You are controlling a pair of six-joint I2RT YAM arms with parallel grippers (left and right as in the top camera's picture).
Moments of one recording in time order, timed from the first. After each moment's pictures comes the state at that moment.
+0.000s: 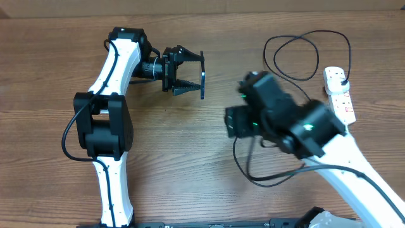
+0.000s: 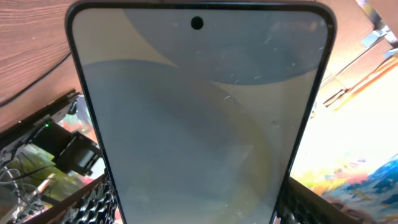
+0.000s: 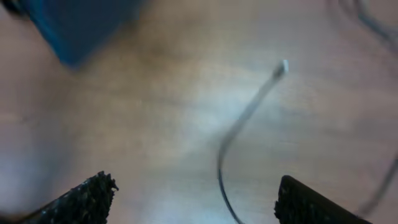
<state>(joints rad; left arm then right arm) -0.10 2.32 2.00 -1.69 1.53 -0.25 0.71 1.39 1.54 -1.19 0.14 0.51</state>
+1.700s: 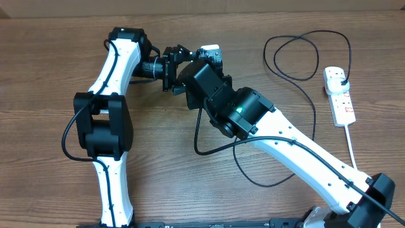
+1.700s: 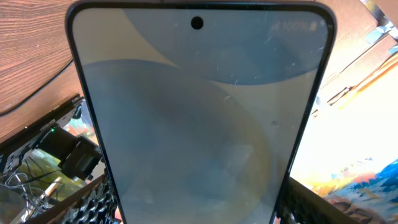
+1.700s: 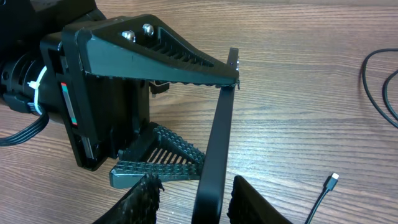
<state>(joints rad) -0.10 2.32 2.00 -1.65 1.53 -0.26 0.83 1.66 1.61 -0.79 0.37 0.56</state>
